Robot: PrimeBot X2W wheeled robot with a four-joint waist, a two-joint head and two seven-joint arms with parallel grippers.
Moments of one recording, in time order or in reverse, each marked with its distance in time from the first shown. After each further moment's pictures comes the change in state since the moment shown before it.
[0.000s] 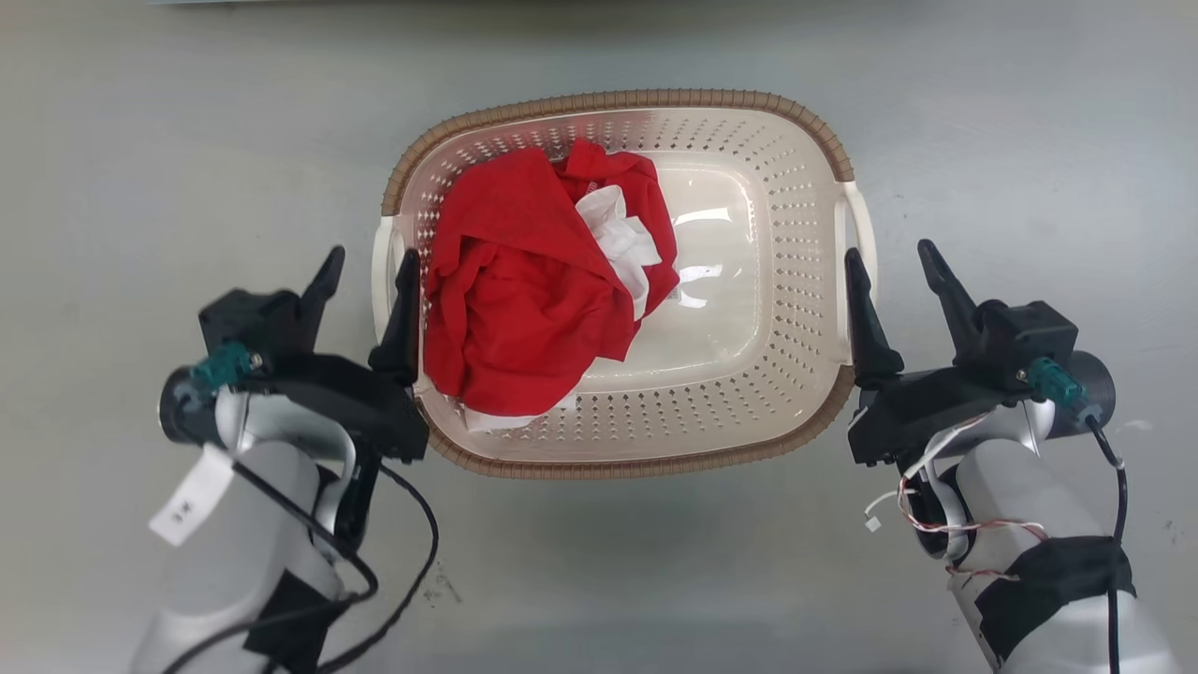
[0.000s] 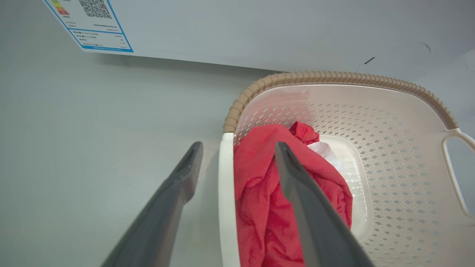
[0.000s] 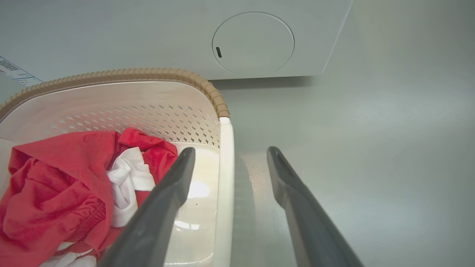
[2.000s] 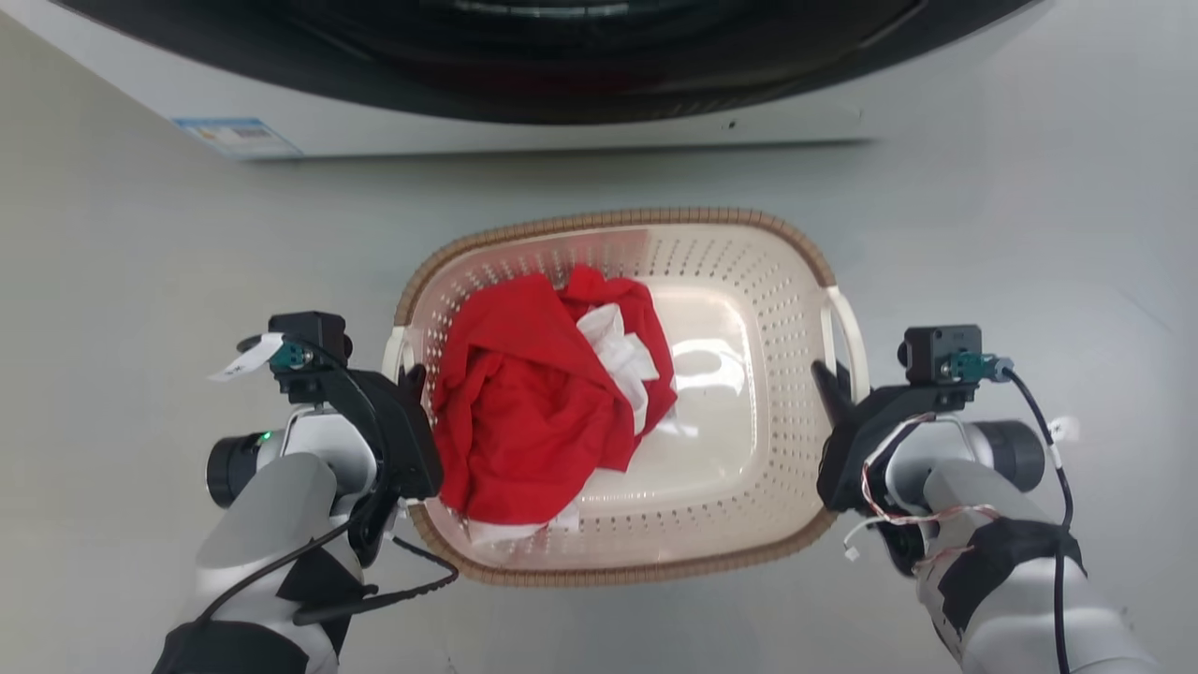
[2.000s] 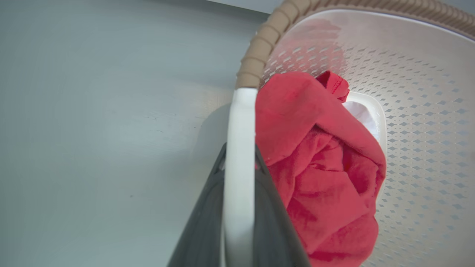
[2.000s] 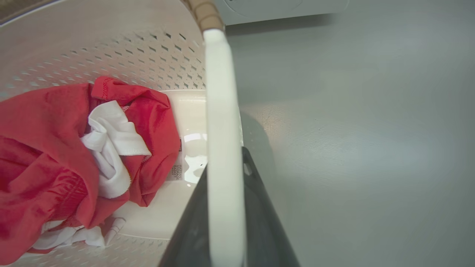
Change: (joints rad) left arm -0.214 -0.090 -0.033 0.586 -0.114 -0.094 0.213; right arm -0.202 0.085 0.079 0.565 0.149 0.148 0.196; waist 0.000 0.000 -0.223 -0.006
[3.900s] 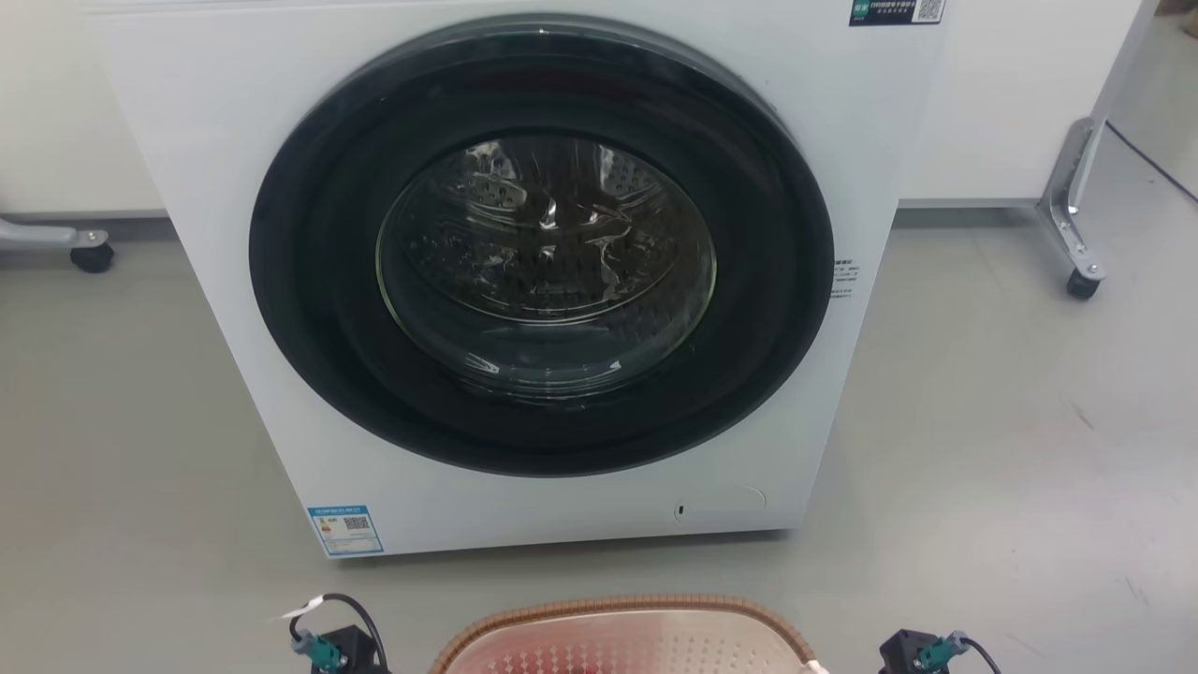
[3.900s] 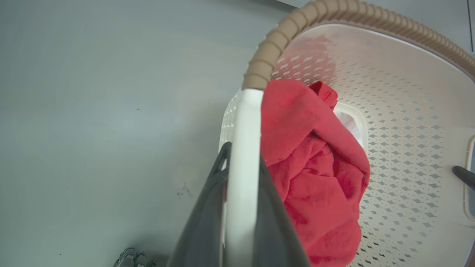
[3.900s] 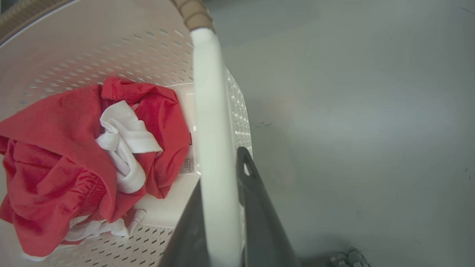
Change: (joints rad) left arm 0.401 -0.018 0.004 0.063 -0.088 -0.002 0.237; right arm 0.392 0.020 0.125 0.072 0.287 0.023 0.333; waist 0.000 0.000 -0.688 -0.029
